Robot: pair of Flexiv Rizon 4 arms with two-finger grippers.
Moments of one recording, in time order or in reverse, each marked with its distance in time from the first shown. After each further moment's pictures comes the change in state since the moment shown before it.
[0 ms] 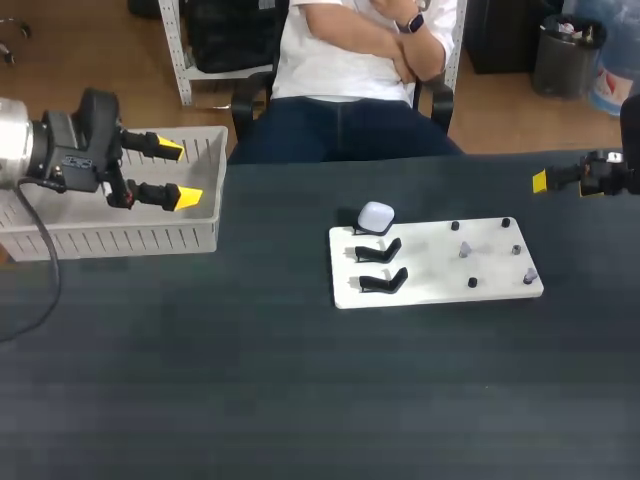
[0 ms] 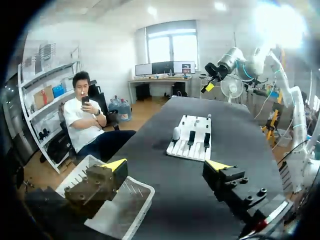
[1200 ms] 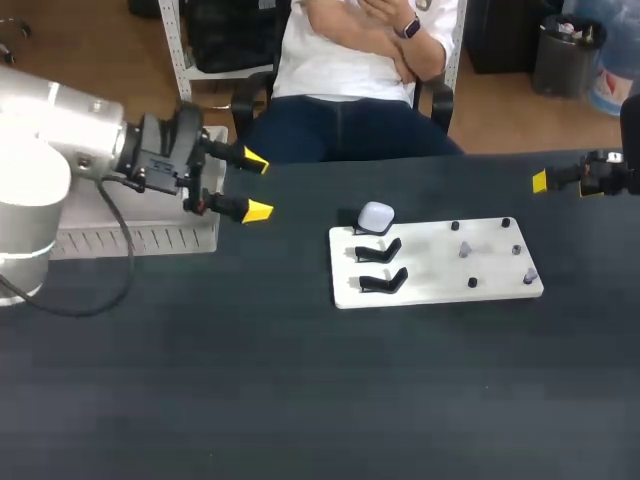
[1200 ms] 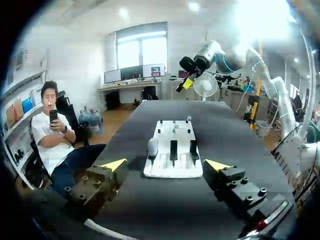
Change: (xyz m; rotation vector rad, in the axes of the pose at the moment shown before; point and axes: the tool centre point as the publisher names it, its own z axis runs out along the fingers) left arm -0.018 -0.029 0.104 0.263 -0.059 0.126; right arm 0.000 0.000 0.000 0.000 0.000 0.000
